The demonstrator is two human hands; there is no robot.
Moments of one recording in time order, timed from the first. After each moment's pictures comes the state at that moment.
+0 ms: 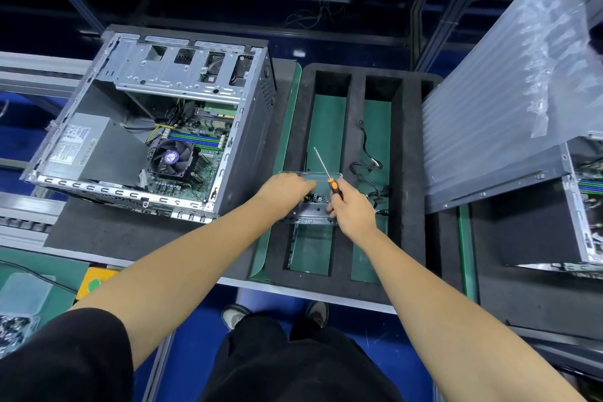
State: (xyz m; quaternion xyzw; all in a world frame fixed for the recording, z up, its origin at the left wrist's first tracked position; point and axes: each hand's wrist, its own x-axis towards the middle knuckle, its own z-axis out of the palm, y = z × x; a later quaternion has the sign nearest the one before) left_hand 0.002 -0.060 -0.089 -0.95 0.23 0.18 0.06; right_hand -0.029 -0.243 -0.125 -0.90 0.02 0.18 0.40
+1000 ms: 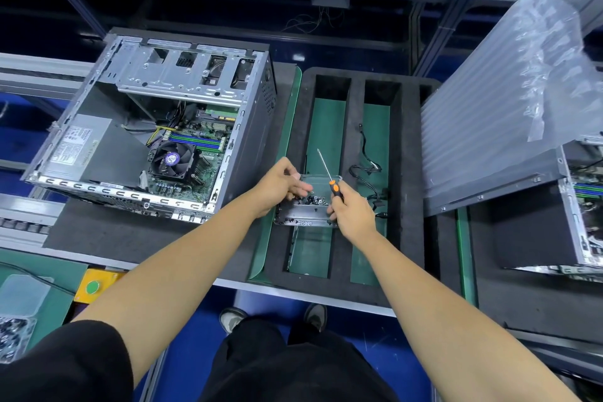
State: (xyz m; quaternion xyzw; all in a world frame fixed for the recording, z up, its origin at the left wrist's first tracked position) left_hand 0.003 -0.047 -0.092 -0.74 -0.14 0.23 -0.62; right_hand -0.030 -0.243 -0.126 -0.89 0.04 0.18 0.42
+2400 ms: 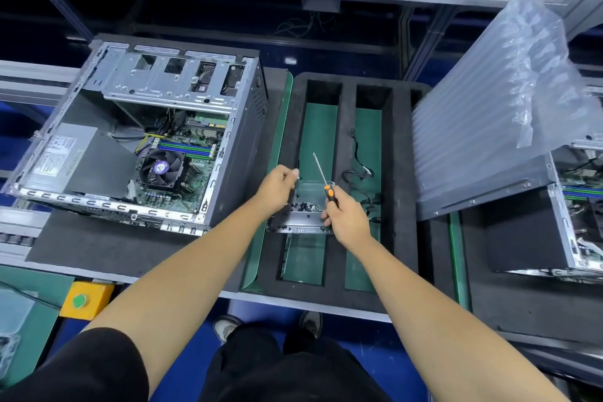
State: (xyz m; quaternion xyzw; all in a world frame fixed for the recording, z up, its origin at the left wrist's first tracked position) left_hand 0.019 -0.059 -0.117 -0.83 -0.15 0.16 -0.51; right_hand -0.030 -0.245 -0.118 -0.87 0.05 0.18 0.46
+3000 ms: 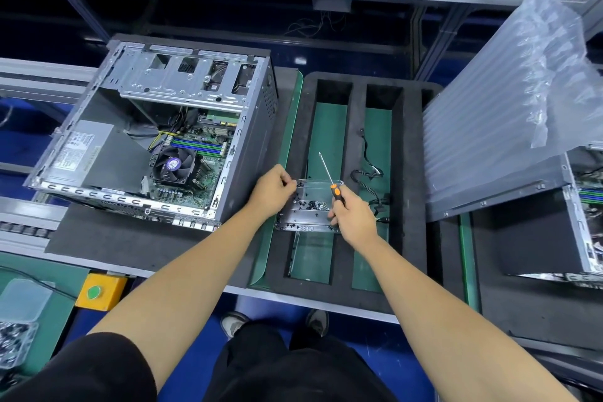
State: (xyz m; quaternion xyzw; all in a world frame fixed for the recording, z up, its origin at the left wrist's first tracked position) left_hand 0.005 -0.032 -0.116 -0.89 -0.14 0.13 -0.42; right_hand -0.028 -0.242 -0.118 -0.87 0.05 0.19 0.45
